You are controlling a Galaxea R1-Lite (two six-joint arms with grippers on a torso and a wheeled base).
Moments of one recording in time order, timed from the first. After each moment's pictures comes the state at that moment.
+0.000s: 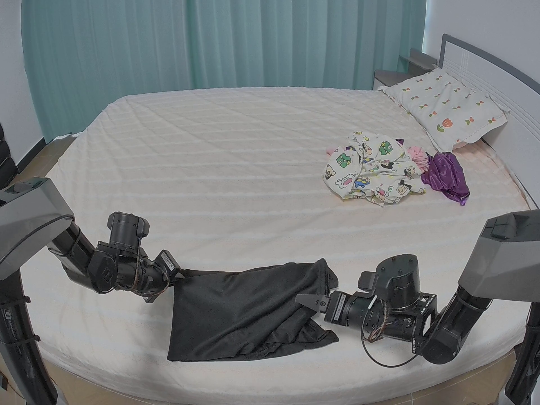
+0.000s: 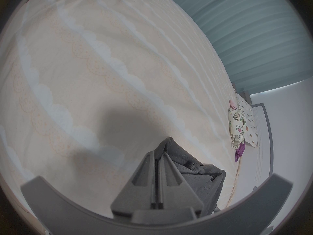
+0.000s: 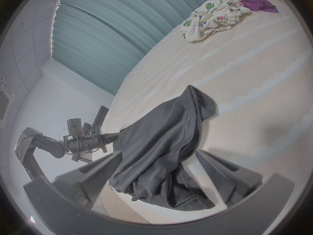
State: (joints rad) left arm -0.15 2.12 -0.83 -0.46 -0.24 -0.90; right arm 0.66 2.13 -0.51 -1.16 0.09 0.81
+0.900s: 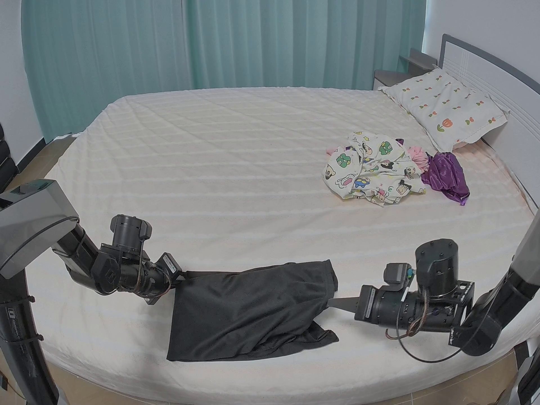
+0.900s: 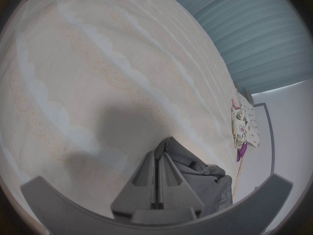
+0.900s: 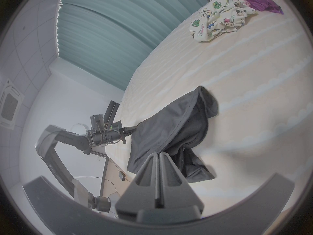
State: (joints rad) left arm -0.15 2.15 -0.84 -0.46 -0.25 -0.90; right arm 0.61 1.91 -0.42 -1.04 0.24 0.80
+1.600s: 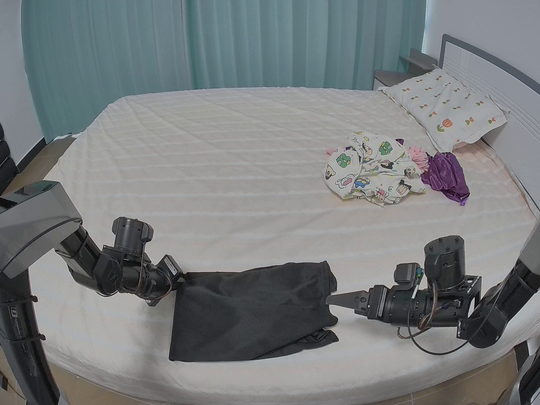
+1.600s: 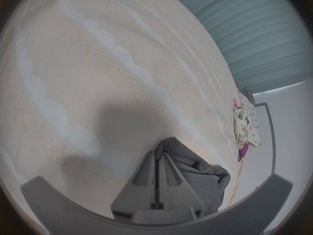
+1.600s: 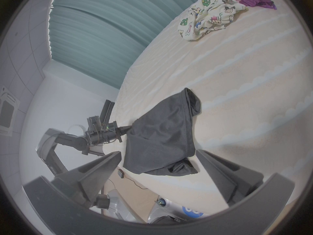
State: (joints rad) left arm -0.15 2.17 -0.85 -0.46 -0.24 -0.90; right arm 0.53 1.88 -0.41 -0.94 0.32 0.77
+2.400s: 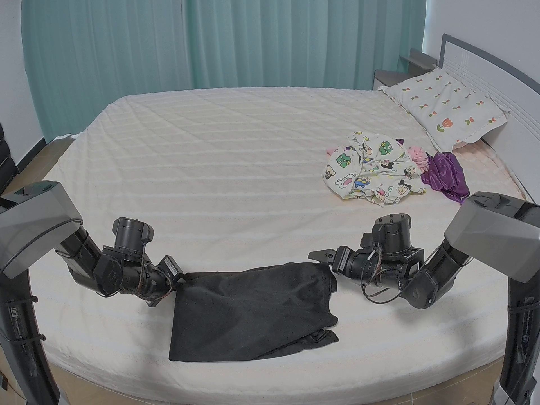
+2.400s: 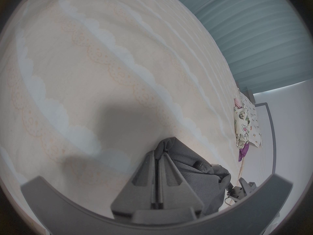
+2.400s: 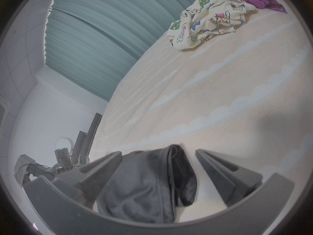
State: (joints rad) left arm -0.15 2.17 -0.85 -0.46 -0.24 -0.90; right arm 0.43 2.29 -0.92 -0.90 0.24 0.74
